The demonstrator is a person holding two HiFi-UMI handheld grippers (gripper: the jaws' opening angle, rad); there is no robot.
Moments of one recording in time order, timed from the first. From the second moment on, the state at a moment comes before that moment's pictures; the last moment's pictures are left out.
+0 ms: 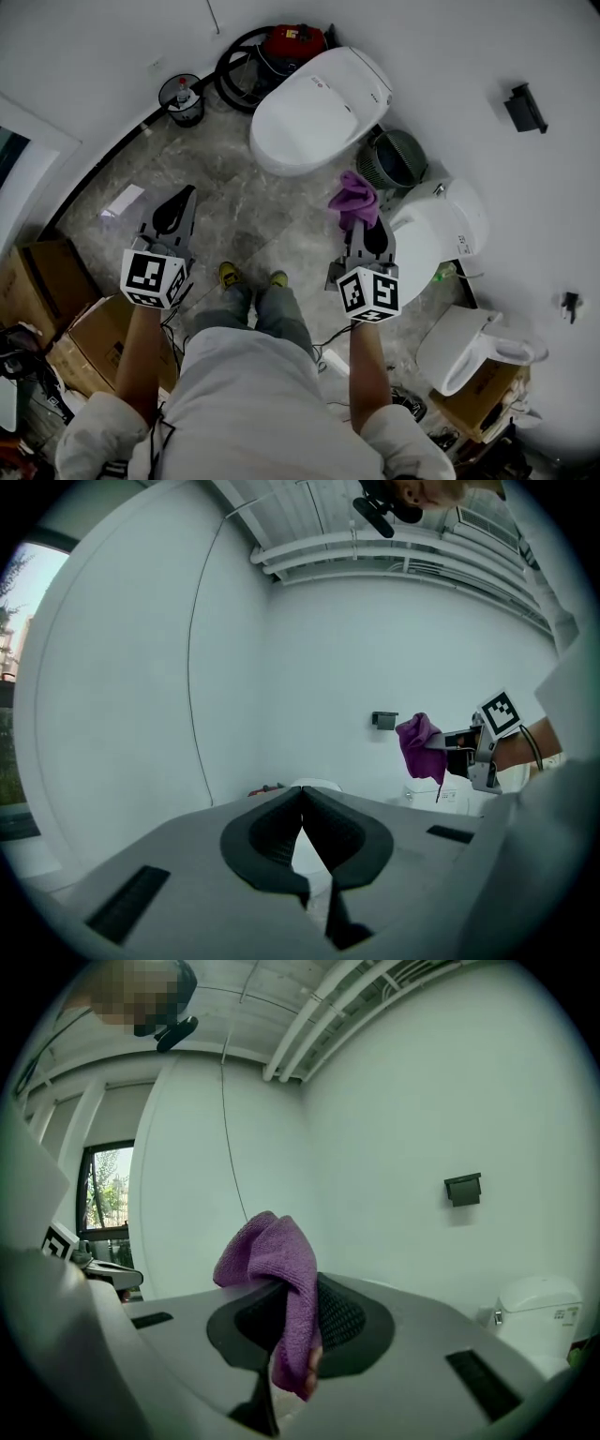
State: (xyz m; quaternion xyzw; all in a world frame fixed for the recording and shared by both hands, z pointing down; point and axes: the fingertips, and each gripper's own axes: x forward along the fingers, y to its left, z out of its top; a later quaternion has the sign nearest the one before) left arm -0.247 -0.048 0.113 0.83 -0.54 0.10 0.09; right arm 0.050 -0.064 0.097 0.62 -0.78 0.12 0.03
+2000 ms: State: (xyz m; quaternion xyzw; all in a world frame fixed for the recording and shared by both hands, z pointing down) left arm -0.172 -0.158 0.380 0.82 -0.52 0.19 0.15; right arm 0.120 -0.195 0.349 0.62 -0.76 0.20 0.01
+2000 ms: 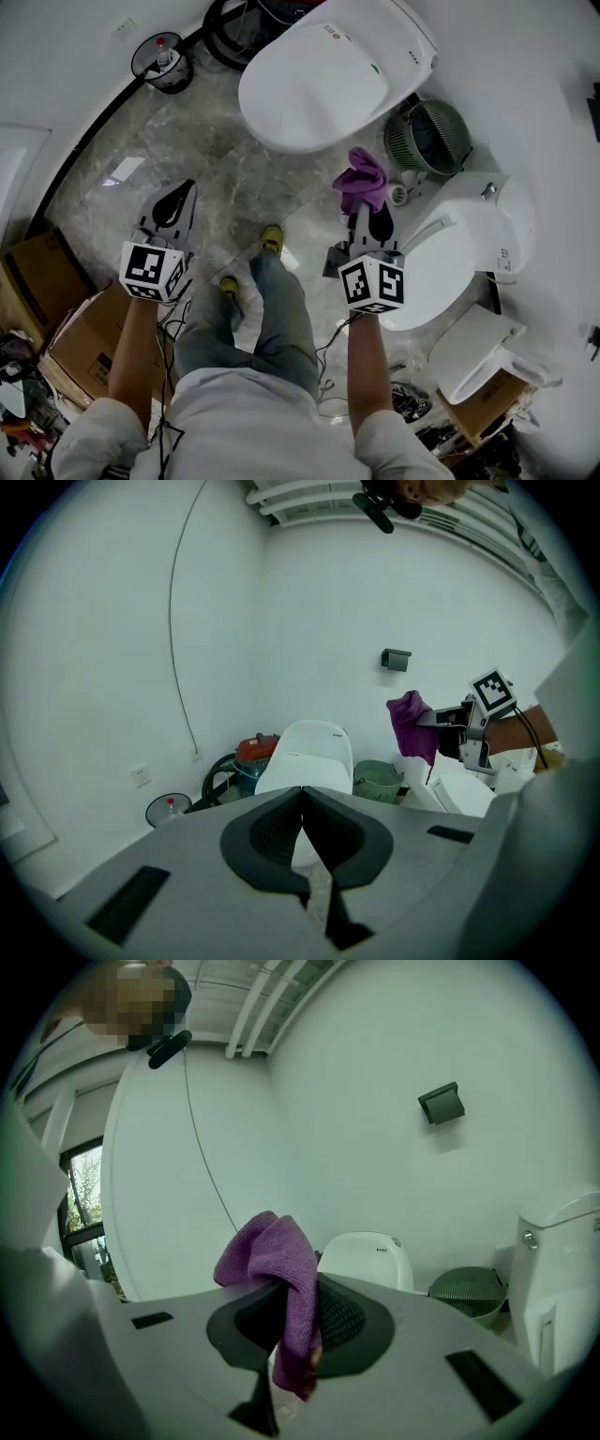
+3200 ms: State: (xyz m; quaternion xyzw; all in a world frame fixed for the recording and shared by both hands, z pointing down) left arm -0.198 -0.167 0.582 0.82 -0.53 0.16 0.13; right arm 0.088 -0.193 0.563 0.62 -0.77 0.19 0.00
